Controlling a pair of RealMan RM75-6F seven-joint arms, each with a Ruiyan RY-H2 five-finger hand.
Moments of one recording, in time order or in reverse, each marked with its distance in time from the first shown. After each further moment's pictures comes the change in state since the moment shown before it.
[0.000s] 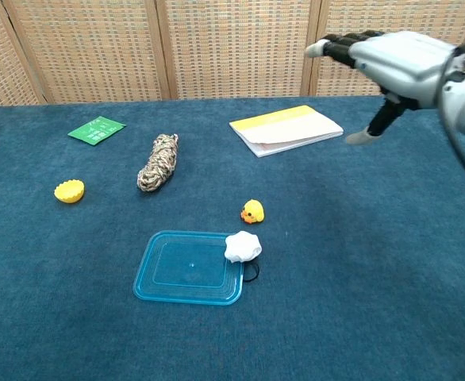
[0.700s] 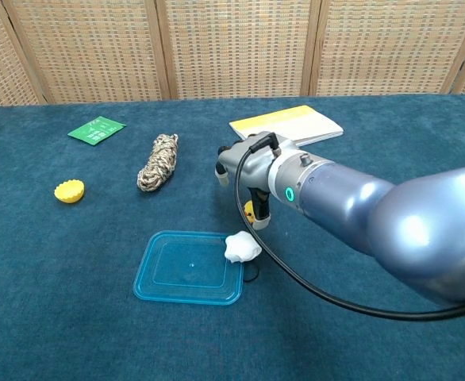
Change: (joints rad) left arm 0.027 0.026 0.005 -0.008 -0.009 0.009 -0.053; right arm 0.294 -0.367 0.180 0.059 0.613 -0.274 -0.709
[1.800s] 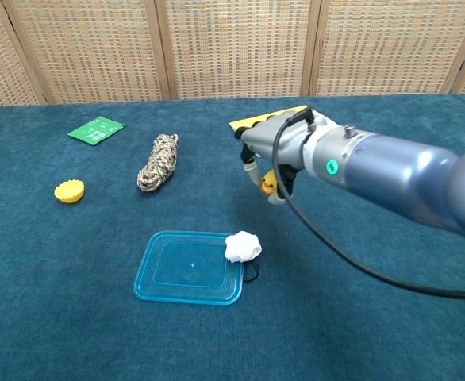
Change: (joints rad) left arm 0.022 -0.006 -0.008 -0.018 -0.002 0.034 0.040; right arm -0.087 0.117 0.028 -0.075 -0.099 -0.081 0.055
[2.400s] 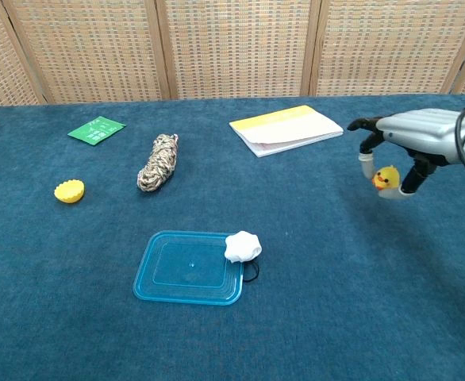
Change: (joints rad) left arm 0.027 -0.022 0.002 -0.034 0.015 0.071 0.104; right arm -0.336 0.295 -0.067 0.010 -0.450 -0.082 0.588
